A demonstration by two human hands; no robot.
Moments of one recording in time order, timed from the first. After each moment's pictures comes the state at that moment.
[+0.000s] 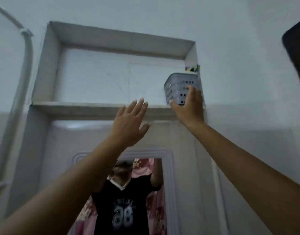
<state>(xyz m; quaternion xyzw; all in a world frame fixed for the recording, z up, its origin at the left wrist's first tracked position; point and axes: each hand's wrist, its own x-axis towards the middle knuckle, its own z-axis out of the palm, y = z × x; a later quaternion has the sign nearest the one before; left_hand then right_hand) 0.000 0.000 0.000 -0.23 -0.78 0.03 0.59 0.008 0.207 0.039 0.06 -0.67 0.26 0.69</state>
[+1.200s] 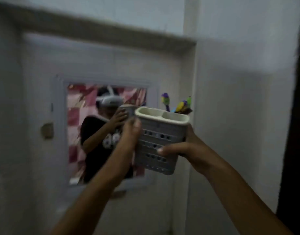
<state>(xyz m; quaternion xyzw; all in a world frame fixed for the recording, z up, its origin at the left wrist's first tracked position) 0.106 0.048 -0.228 -0.20 -0.62 -0.76 0.08 0.116 0.221 -0.244 0.23 -0.73 0.62 0.18</state>
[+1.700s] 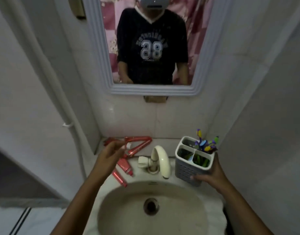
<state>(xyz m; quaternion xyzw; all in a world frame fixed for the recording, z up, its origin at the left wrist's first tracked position) 0.123 -0.125 -0.565 0.05 -0.82 -0.56 0.03 0.111 0.246 -0.634 0.03 -0.80 0.60 0.00</state>
